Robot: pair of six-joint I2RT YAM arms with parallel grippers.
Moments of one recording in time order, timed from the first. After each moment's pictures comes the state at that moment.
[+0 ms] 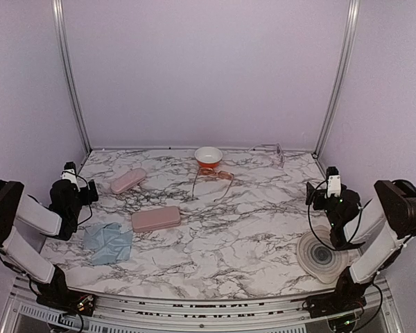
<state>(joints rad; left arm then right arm) -0.05 1.49 0.30 0.97 -0.30 -0.04 -0.01 1.59 0.22 1.33 0.01 -0.10</state>
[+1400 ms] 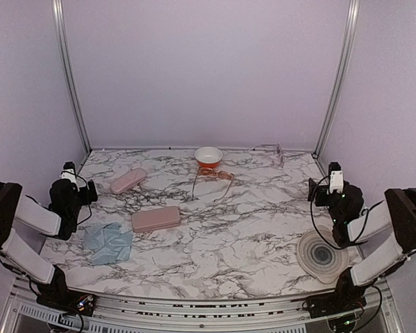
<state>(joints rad) -0.05 1.49 0.30 0.97 -0.31 -0.04 -0.01 1.51 0.23 1.23 0.02 -0.10</state>
